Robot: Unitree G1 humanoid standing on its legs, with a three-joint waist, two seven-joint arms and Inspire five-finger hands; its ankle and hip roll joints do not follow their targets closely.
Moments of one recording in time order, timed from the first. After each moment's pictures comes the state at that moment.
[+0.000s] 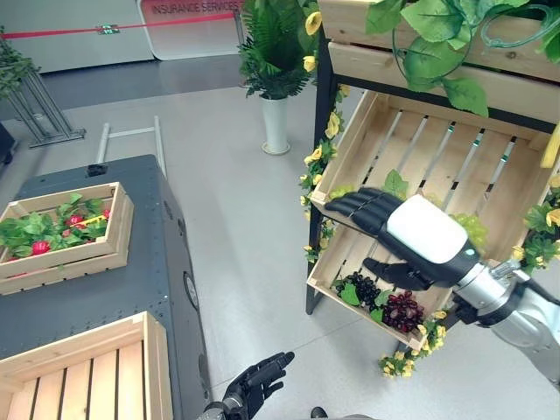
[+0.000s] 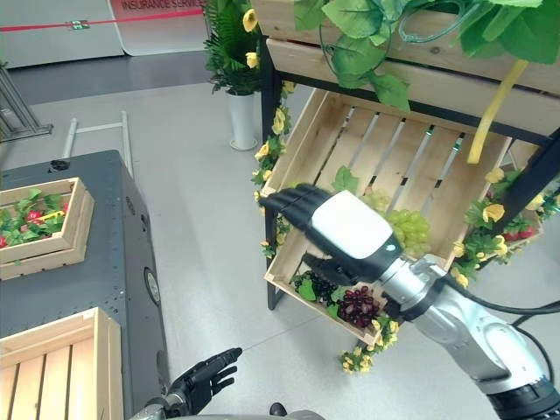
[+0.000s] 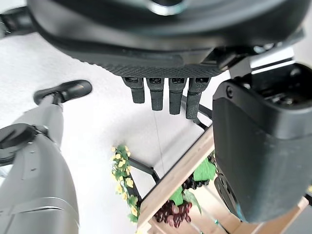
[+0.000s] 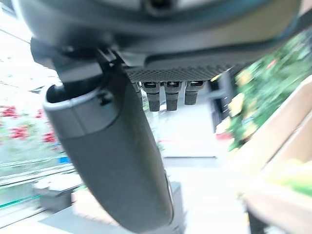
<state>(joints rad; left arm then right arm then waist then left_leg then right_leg) 0.07 0.19 -0.27 1.02 -0.58 -0.09 -0.34 0.02 -0.93 0.15 -0.36 -0.49 -0.50 -0.03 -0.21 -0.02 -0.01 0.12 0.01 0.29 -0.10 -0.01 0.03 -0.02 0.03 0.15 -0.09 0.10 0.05</state>
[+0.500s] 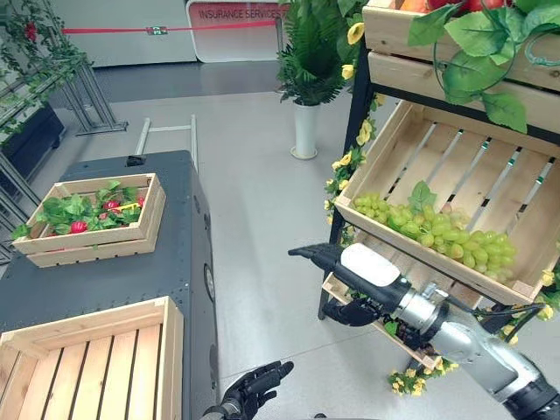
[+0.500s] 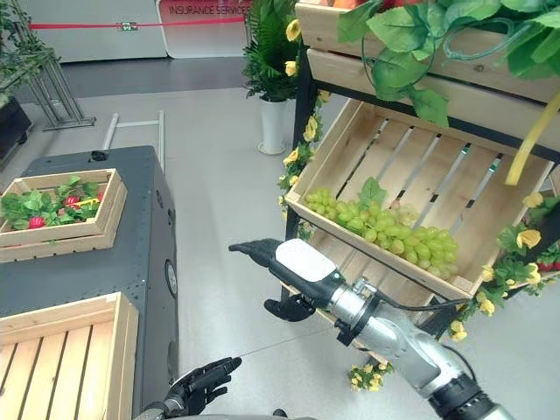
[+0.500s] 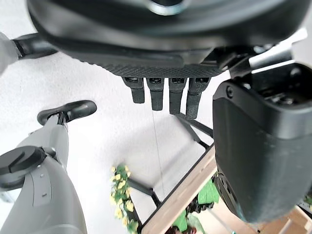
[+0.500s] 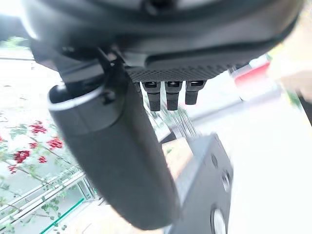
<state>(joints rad) 0.07 0.20 -0.31 1.02 -0.50 -0.11 -0.24 -0.06 -0.72 0.49 -0.04 -0.34 -0.42 0.05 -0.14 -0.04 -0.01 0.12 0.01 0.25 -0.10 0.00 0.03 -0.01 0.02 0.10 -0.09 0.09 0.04</state>
